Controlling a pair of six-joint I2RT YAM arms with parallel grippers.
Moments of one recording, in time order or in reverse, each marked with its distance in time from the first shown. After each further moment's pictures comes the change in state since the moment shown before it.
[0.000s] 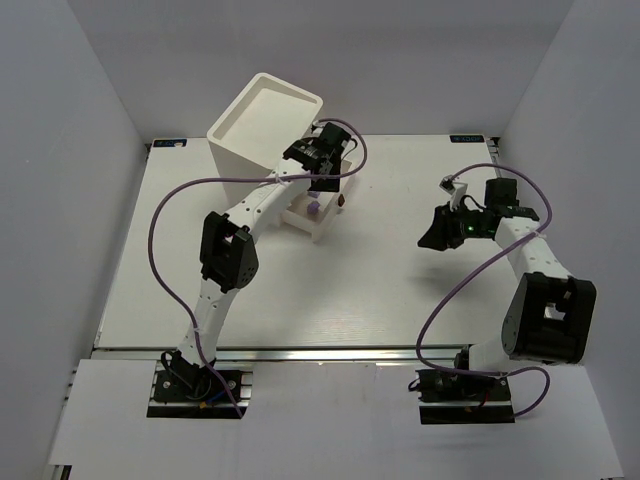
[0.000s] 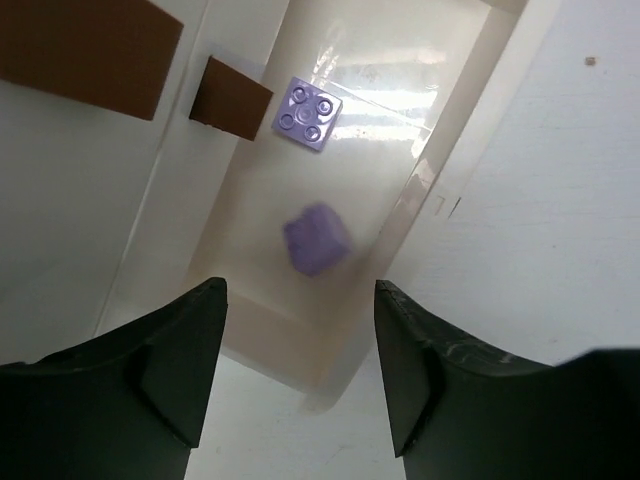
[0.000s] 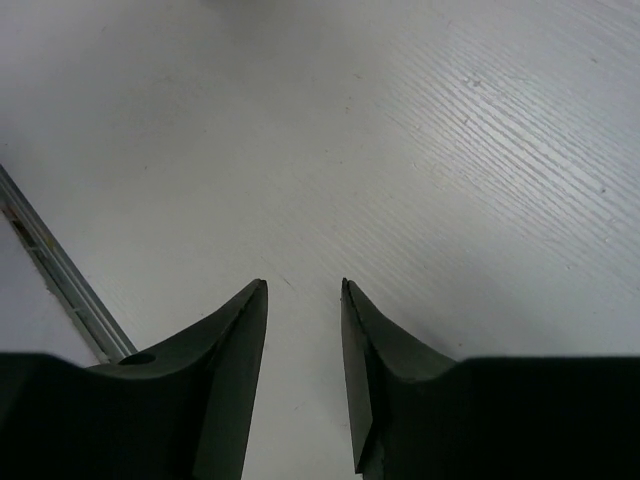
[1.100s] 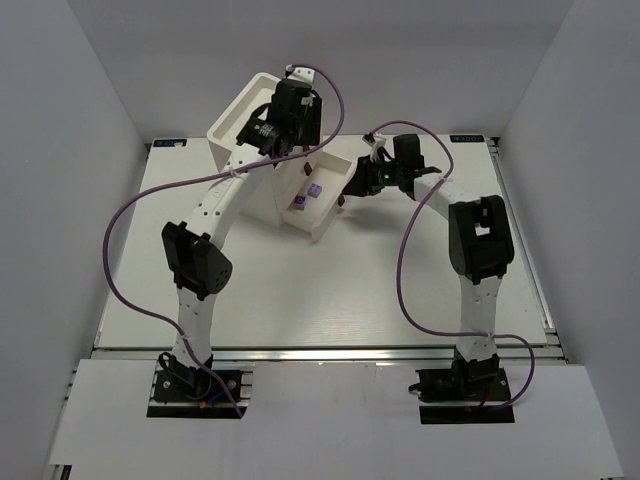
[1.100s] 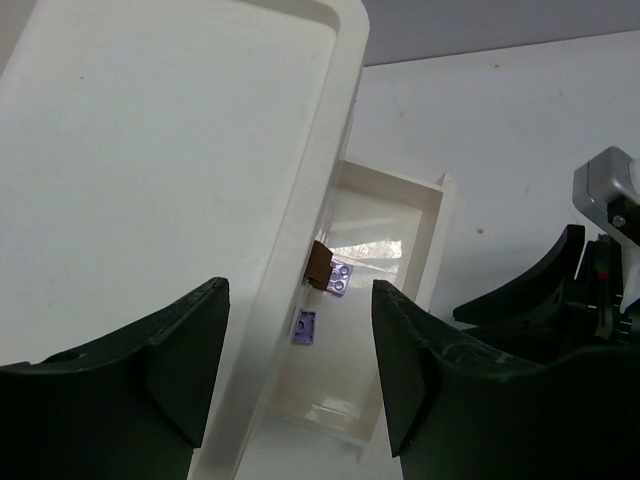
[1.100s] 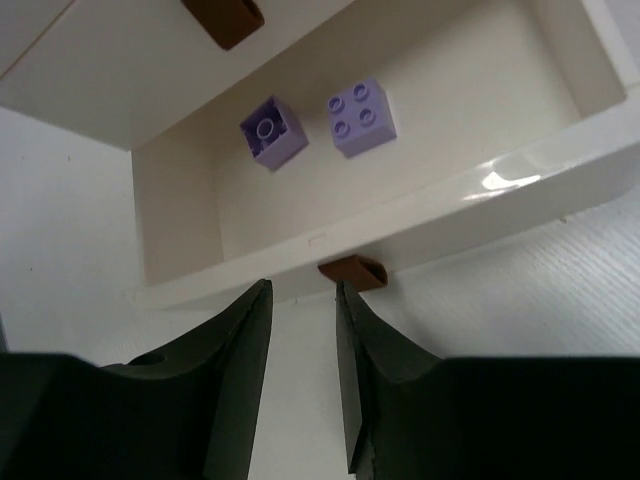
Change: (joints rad) left arm 0.104 -0.224 0.008 0.249 0.101 0.256; right arm 0.397 0.676 0.551 0.579 0.059 0.529
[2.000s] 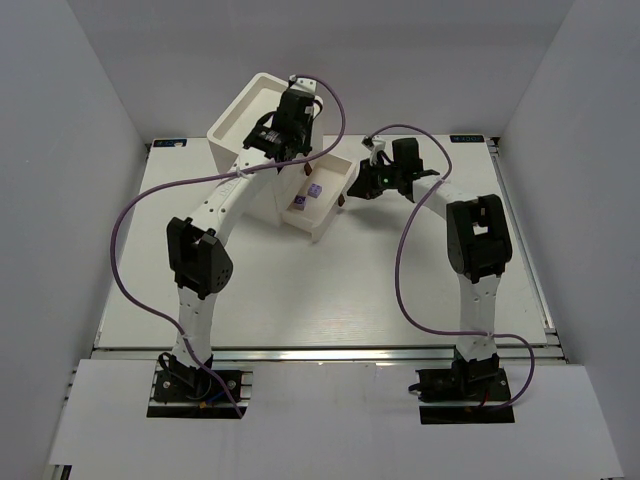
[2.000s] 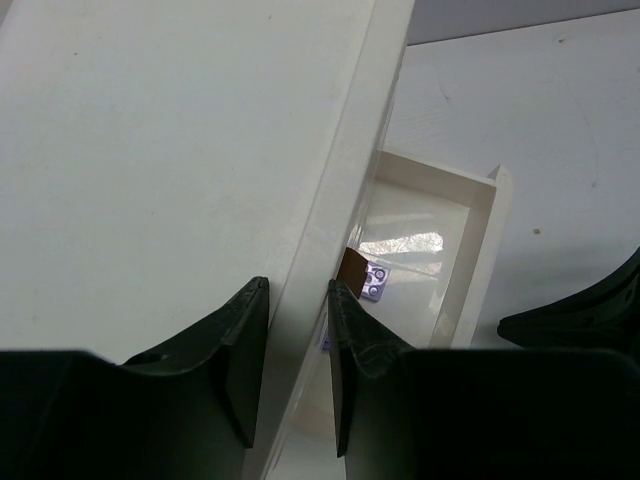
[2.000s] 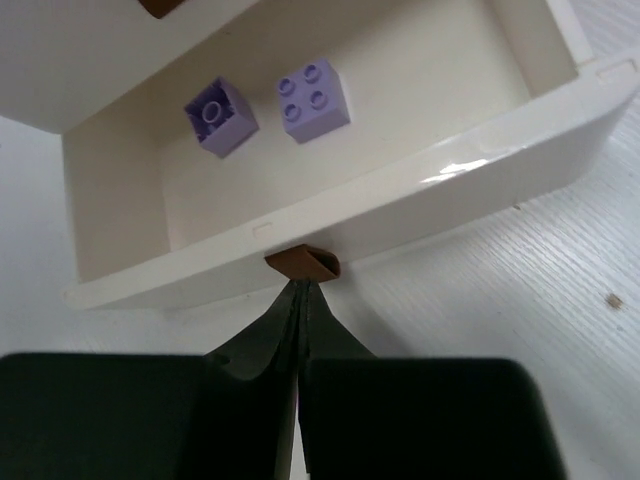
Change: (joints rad) left arm 0.006 0.027 -0.104 0.076 -0.049 0.042; right arm 0.006 0.037 0.009 0.030 0.052 -0.060
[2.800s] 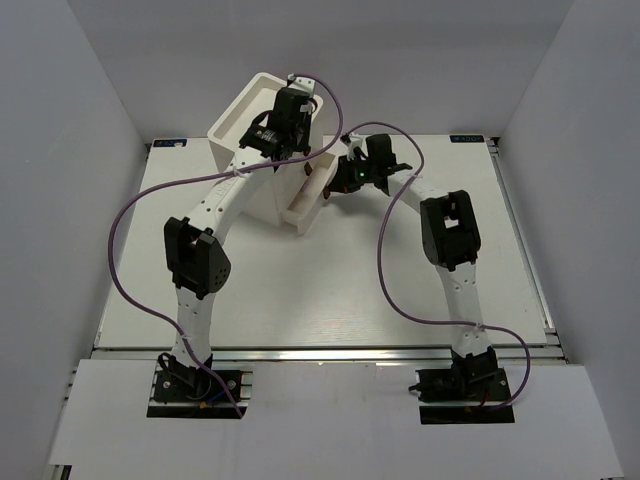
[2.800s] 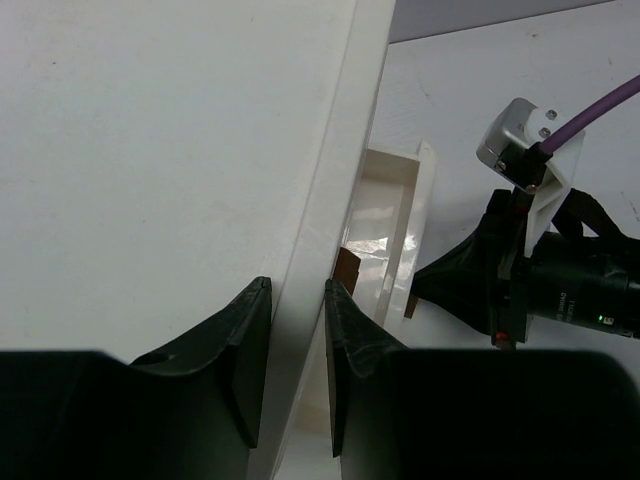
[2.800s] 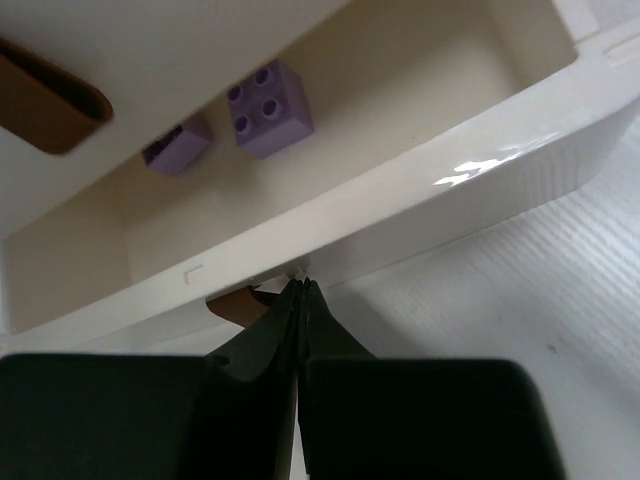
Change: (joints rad) left arm 0.014 -0.008 -0.016 0.019 0.079 0.014; right arm 0.082 0.250 0.310 -0.084 0.082 0.069
